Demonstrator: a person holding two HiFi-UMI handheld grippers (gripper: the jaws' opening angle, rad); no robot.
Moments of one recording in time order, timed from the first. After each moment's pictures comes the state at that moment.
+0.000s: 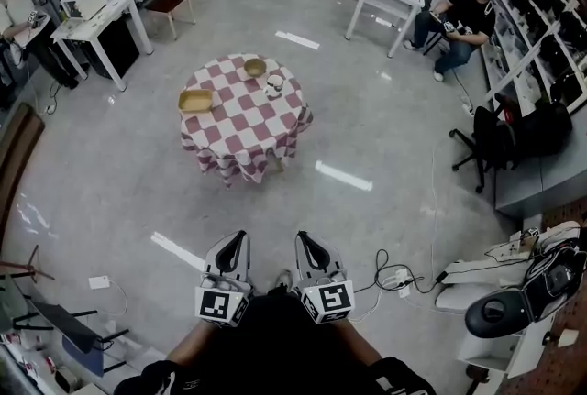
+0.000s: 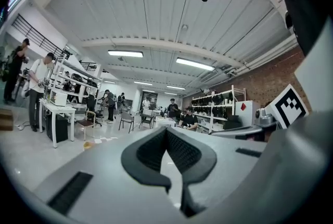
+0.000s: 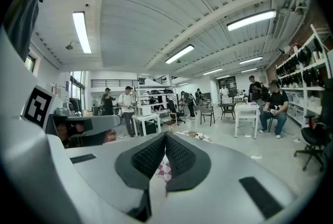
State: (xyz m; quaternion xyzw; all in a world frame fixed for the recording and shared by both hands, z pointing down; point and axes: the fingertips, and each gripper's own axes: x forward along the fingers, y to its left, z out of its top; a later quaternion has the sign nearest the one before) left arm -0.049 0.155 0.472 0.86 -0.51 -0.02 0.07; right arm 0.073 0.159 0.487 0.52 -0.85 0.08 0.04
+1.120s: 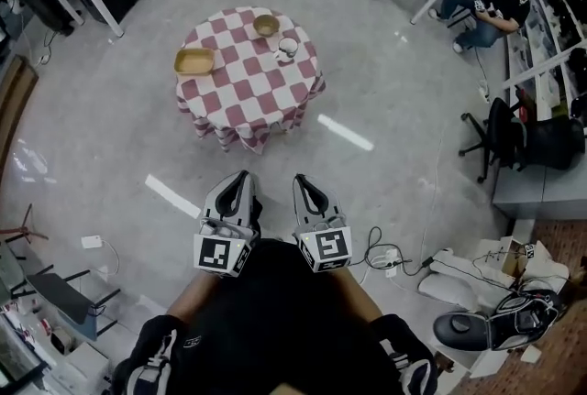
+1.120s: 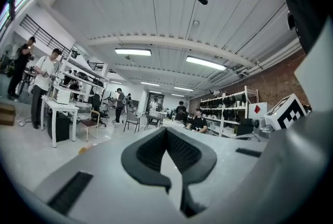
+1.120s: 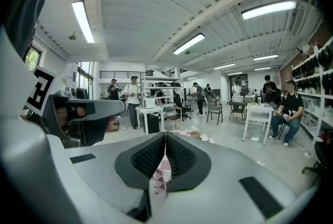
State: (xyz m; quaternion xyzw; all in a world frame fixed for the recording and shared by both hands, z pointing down) left arm -0.049 -0.023 0.479 0.84 -0.54 -0.03 0.08; right arm 0.056 -0.025 0.516 0.47 -0.87 0.08 0.09
